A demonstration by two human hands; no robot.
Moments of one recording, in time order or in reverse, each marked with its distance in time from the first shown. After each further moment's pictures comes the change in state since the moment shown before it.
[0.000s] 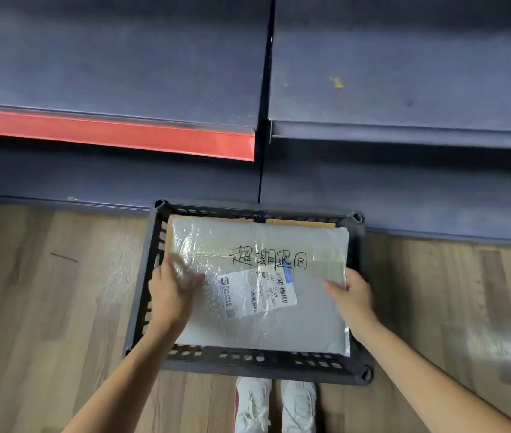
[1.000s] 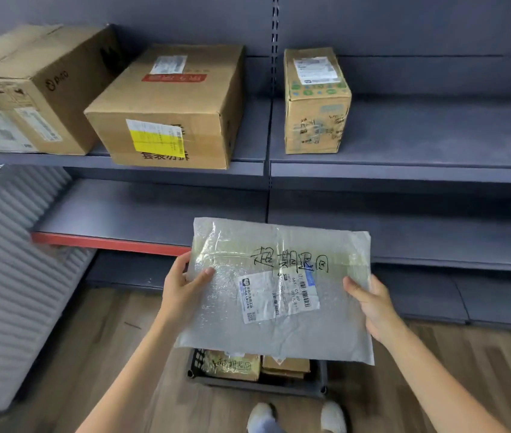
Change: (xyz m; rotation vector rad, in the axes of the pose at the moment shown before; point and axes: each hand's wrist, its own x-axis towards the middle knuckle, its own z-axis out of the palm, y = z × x) left_hand -0.263 0.268 -0.273 -0.651 -0.008 0.221; right_hand -0.292 -0.242 -0.219 0.590 -0.194 -0.306
